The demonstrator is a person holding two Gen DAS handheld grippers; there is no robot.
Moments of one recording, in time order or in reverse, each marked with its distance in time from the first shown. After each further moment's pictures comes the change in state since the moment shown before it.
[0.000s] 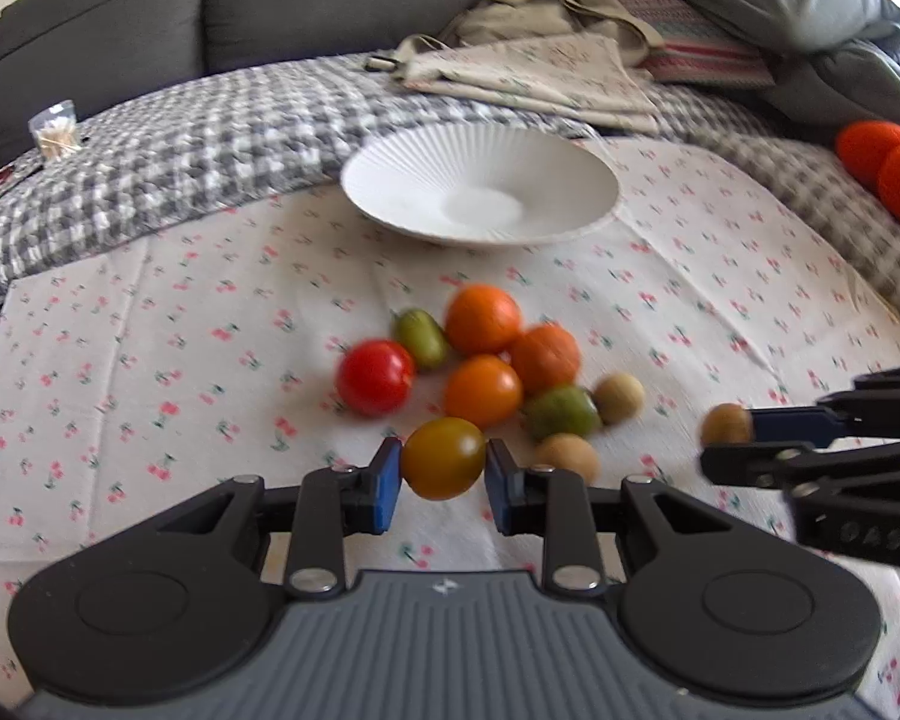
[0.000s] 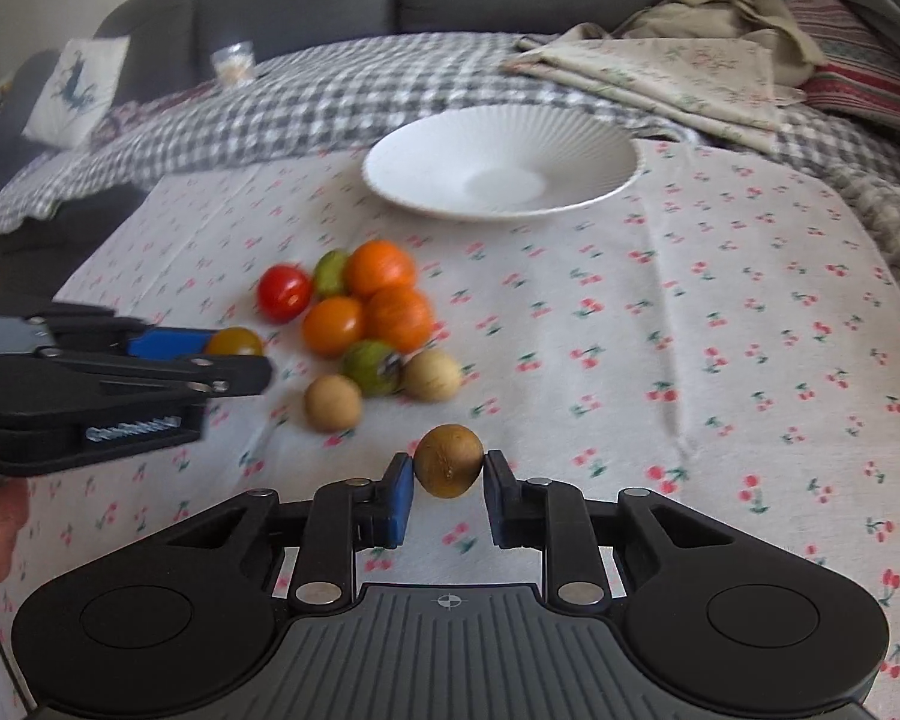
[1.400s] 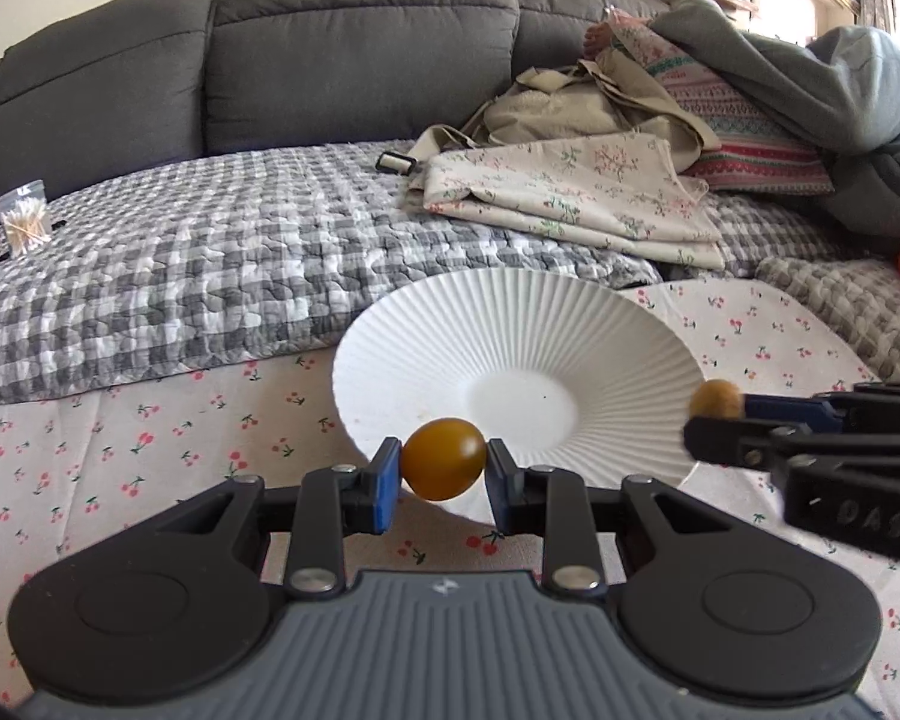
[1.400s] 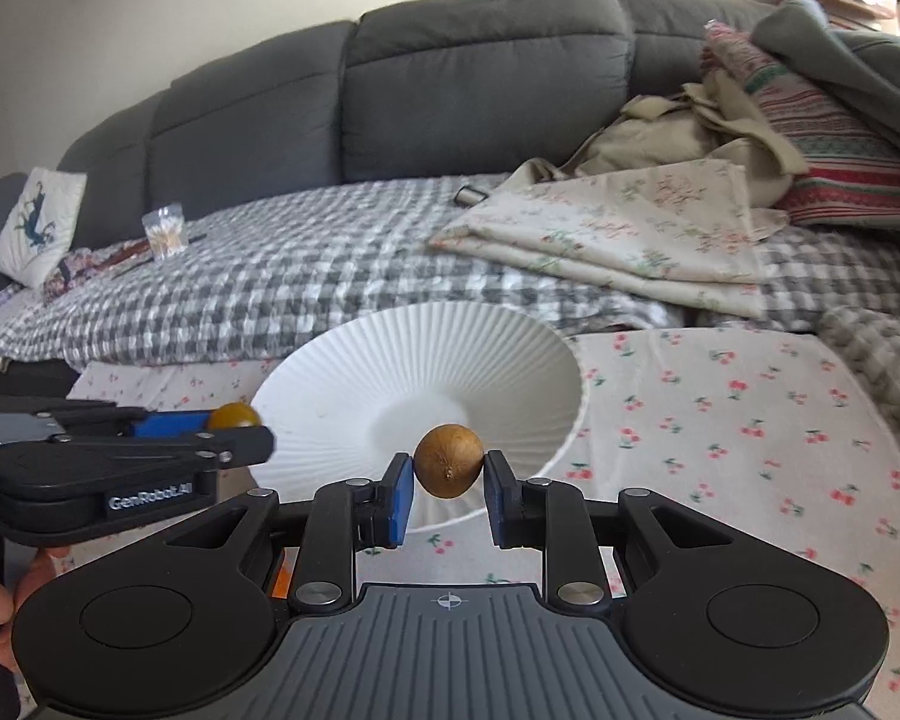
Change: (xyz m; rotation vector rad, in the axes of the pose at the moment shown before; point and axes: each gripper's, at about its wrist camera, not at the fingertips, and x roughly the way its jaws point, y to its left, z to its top) left arm 0.084 0.006 0.094 -0.026 -0.155 0.010; right arm 0.057 -0.049 0.101 0.041 -0.259 -0.017
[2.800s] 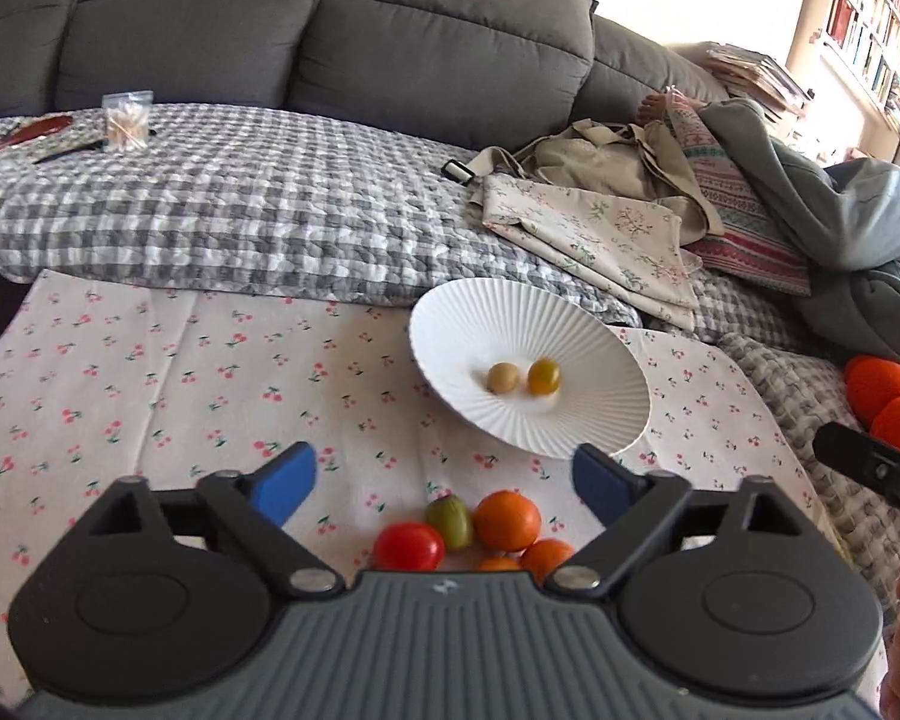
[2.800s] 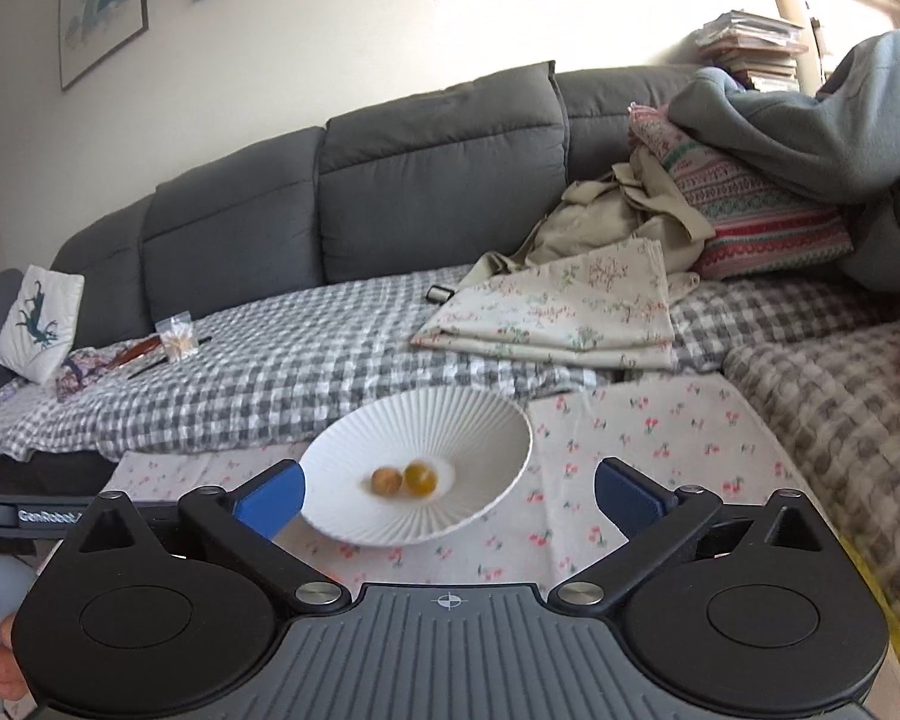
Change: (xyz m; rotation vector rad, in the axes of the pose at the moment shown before) left arm -0.114 0.052 -0.021 -0.268 0.015 -0.045; right arm -0.125 -0.001 -0.004 0.112 -0.165 -0.045
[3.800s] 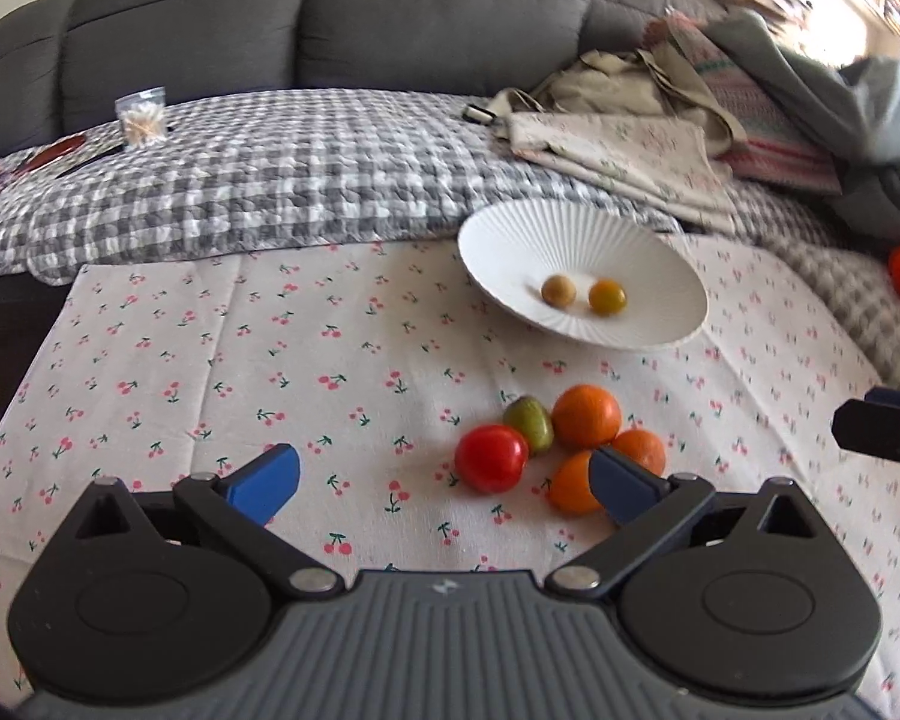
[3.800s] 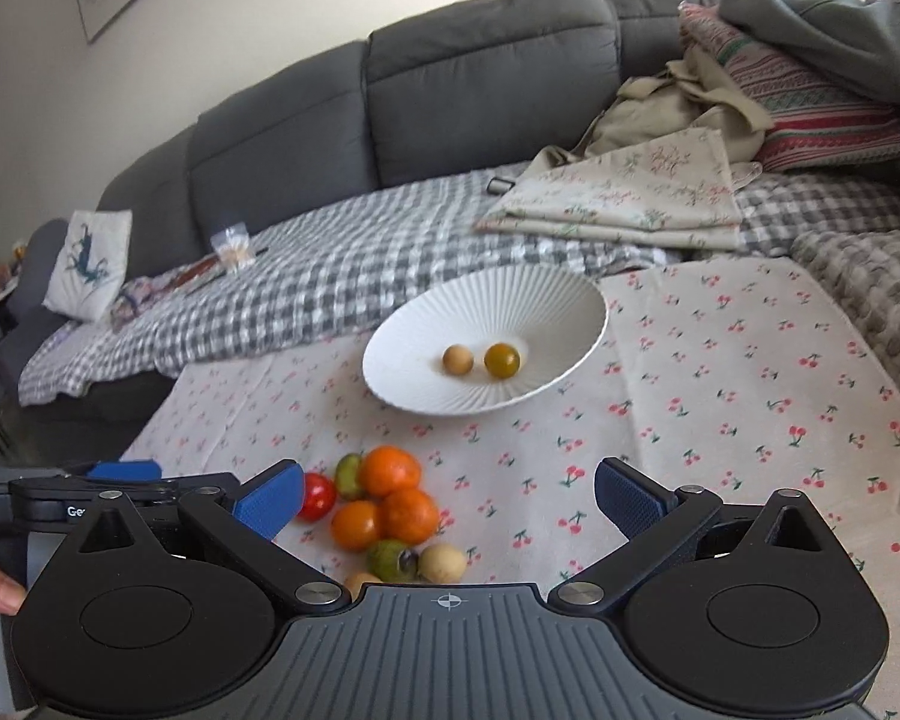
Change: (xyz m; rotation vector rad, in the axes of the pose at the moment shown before) left arm 0.007 0.009 -0.035 0.158 0.074 0.094; right arm 0.011 0.014 -0.037 0.017 0.192 0.125
